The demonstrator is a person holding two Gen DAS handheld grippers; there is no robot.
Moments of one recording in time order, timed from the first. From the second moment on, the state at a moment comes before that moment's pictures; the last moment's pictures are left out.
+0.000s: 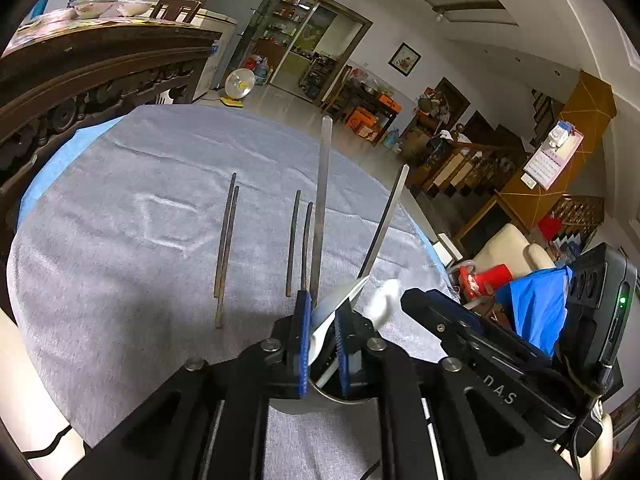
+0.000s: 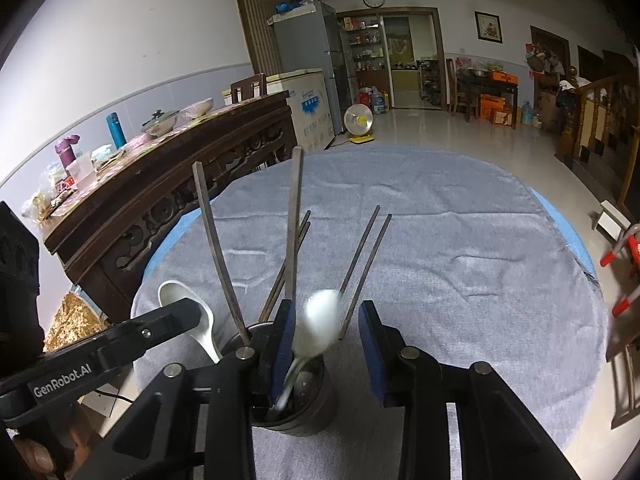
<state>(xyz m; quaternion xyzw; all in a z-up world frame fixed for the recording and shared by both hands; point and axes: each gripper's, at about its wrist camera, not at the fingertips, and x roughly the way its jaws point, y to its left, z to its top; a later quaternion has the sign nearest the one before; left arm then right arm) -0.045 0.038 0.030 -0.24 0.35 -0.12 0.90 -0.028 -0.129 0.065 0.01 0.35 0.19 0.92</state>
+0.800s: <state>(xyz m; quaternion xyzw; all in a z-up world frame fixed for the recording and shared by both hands) -0.052 0.083 0.032 -0.21 0.37 0.02 0.90 -0.025 -0.206 0.045 0.12 0.39 0.15 0.90</state>
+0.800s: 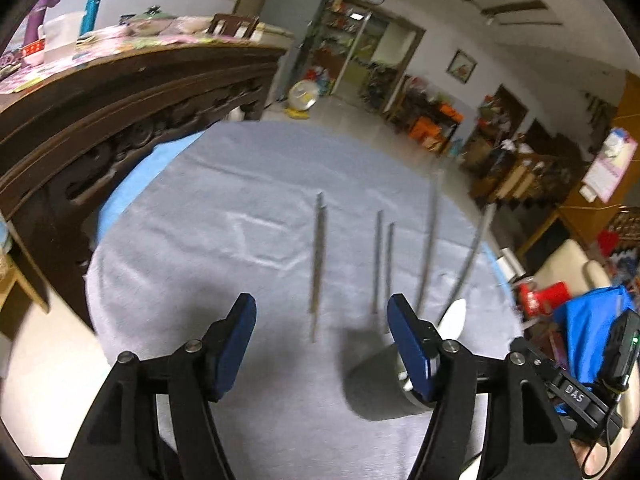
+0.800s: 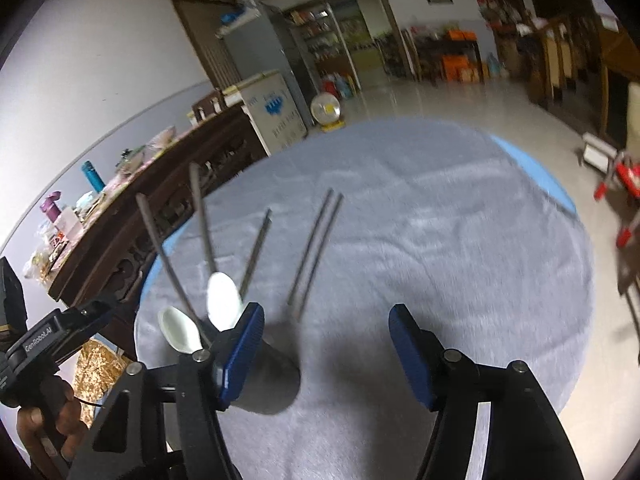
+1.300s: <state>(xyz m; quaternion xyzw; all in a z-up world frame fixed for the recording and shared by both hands) -0.043 0.091 0.005 -0.20 0.42 0.04 0.88 -0.005 -0.220 0.005 0.14 0.46 0.14 0.87</state>
